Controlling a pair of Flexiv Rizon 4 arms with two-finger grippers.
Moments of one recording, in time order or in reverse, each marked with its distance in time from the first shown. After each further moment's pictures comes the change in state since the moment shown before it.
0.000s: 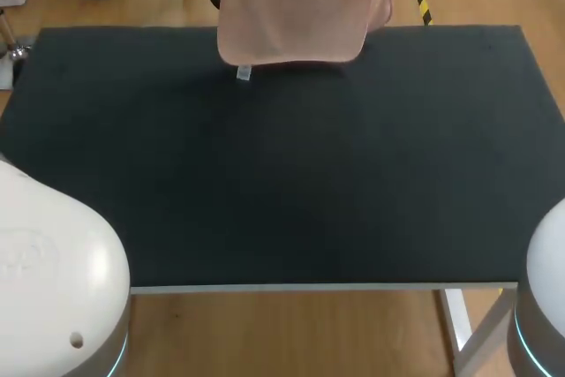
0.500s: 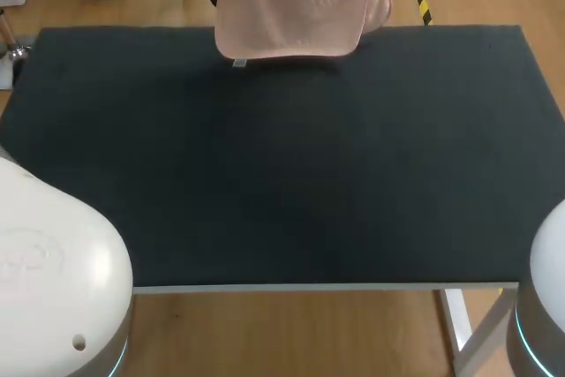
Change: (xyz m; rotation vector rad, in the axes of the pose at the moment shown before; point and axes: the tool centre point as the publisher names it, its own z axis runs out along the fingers) left arm -0.022 -0.001 -0.005 -0.031 -0.036 -0.035; right arm -0.035 -0.005 0.013 -0.045 -0.008 -0.025
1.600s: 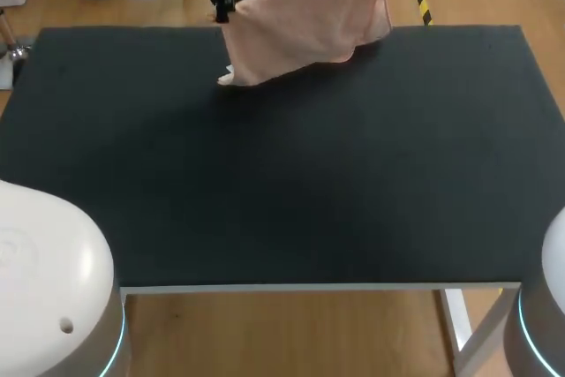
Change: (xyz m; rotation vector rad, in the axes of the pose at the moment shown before) left arm 0.178 0.030 0.025 0.033 0.144 0.098; right arm 0.147 0.026 0.020 -0.030 0.135 -0.035
